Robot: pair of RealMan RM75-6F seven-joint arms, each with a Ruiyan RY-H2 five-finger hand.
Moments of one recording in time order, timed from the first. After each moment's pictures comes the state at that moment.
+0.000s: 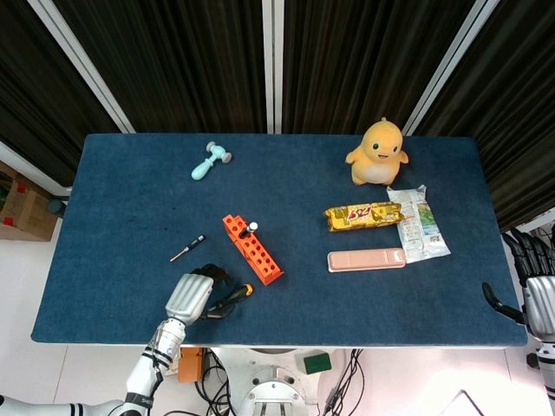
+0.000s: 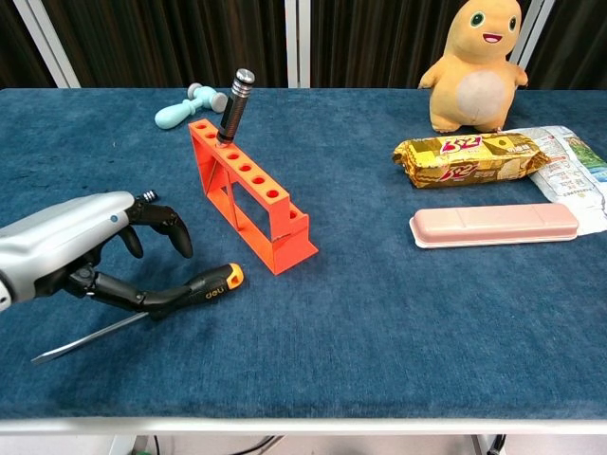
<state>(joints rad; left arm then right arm) -0.38 -1.68 -0.02 -1.75 1.26 1.21 0.46 0.05 -1.11 0.07 -1.48 -1.60 1.62 0.29</state>
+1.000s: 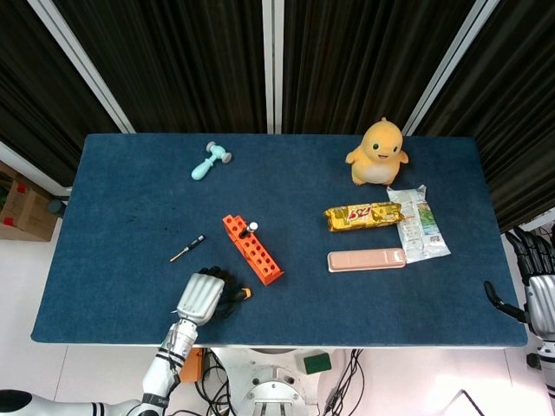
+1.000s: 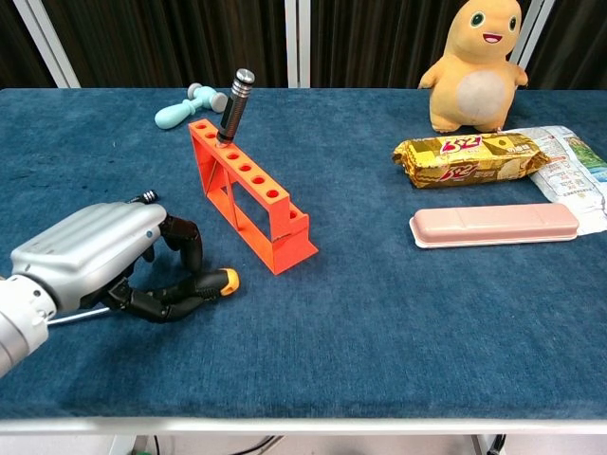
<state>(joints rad) -0.39 -1.80 -0.01 -1.64 1.27 1.26 0.63 0.05 -1.11 0.07 -1.47 -1.59 1.62 0.30</state>
